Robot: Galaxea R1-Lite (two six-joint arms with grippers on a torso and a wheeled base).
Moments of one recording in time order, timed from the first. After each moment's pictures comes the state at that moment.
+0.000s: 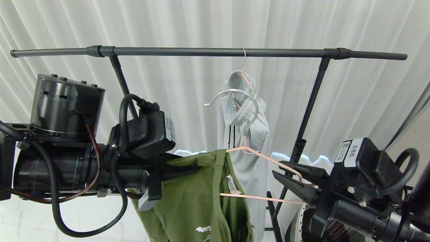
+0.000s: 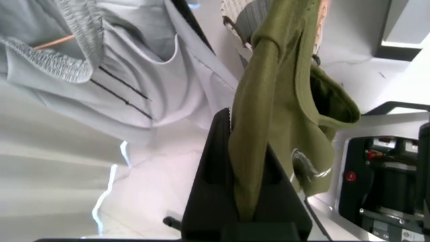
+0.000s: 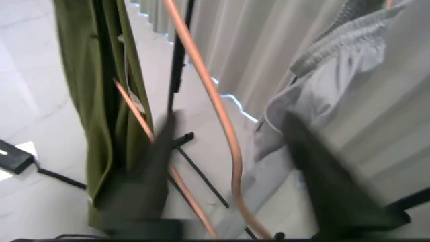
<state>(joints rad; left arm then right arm) -0.52 1.42 -0.92 0.03 -0.50 0.75 0.98 1.43 -0.46 -0.91 -0.07 -0.24</state>
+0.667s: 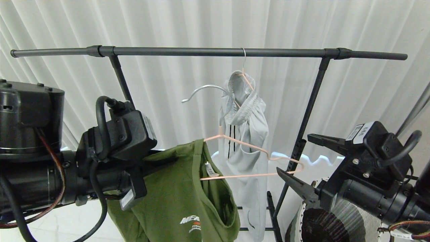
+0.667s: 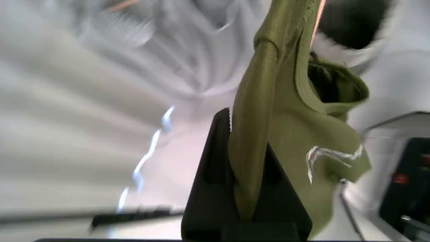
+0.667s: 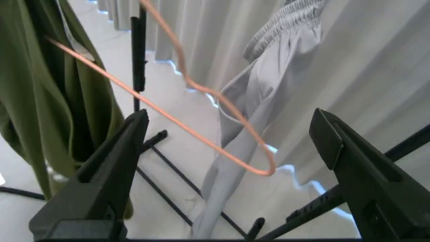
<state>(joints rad) -0.52 1.31 -0.82 -0.05 -0.22 0.70 0.87 1.40 -0.46 -0.90 -0.11 -0.25</state>
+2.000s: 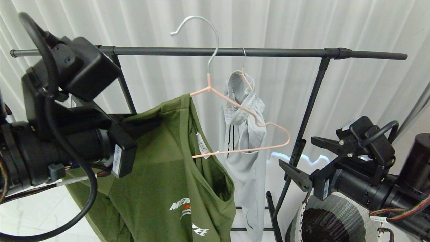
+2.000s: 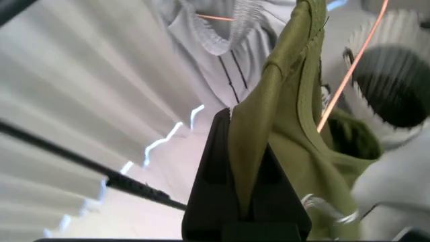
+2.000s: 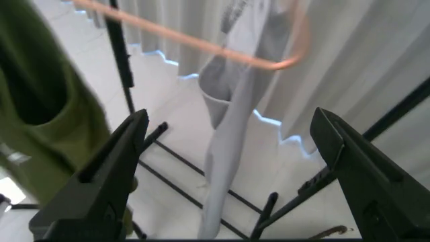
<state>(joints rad) -0.65 1.24 -0.93 -0.07 0.11 0.36 0.81 1.46 -0.48 -0.89 -0.18 -0.10</state>
